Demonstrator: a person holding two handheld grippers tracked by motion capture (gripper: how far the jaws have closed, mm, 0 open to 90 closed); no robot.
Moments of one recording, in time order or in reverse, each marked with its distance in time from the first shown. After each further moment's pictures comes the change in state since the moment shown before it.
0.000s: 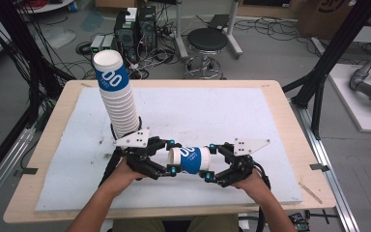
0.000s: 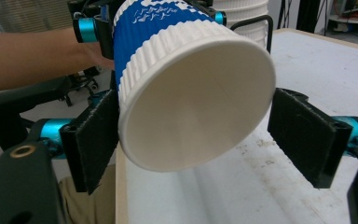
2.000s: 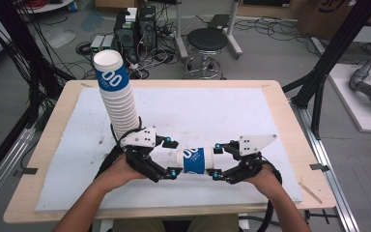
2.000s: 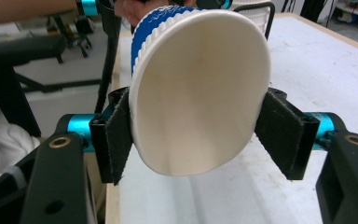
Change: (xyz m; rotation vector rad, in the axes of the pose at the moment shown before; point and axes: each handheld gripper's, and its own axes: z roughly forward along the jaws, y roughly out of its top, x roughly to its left) left arm -0.012 0.027 0.002 0.245 0.114 0.030; right arm -0.001 0.021 -0.023 0.155 -0.013 -0.137
